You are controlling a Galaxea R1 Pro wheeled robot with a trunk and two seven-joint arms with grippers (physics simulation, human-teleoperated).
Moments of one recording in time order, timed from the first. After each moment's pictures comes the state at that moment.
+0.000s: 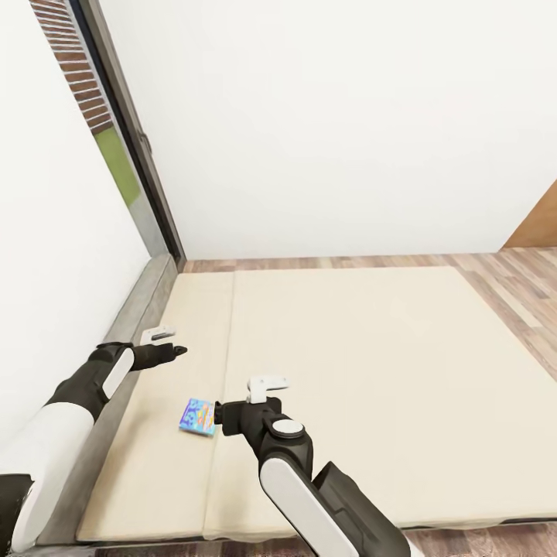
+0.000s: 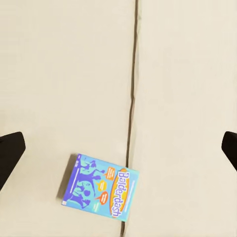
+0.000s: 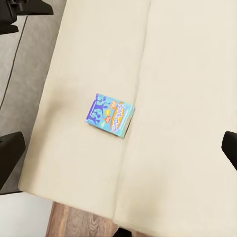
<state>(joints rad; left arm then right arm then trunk) -0.93 0.24 -0.05 -0.63 0.34 0.63 -0.18 -0.50 0.17 0.83 -1.59 -0.85 0.68 -0.87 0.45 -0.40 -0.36</state>
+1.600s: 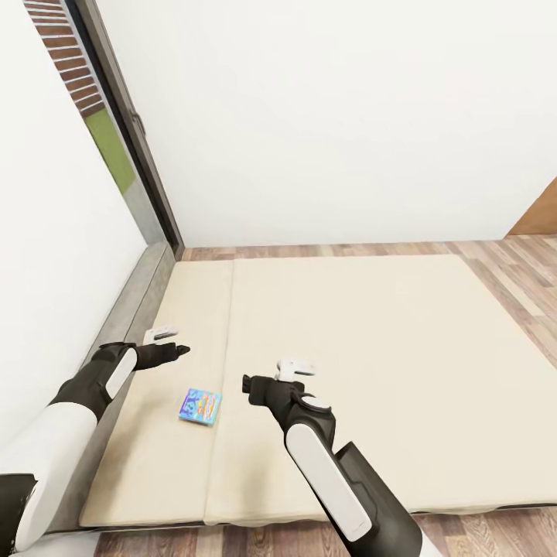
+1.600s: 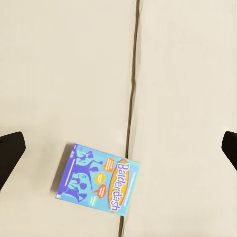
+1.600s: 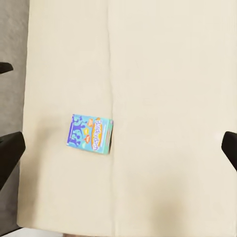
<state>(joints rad) -0.94 0.23 -0.05 -0.63 0.34 0.62 -0.18 -0.50 0.17 0.65 -1.58 -0.85 0.63 -0.85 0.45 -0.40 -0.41</state>
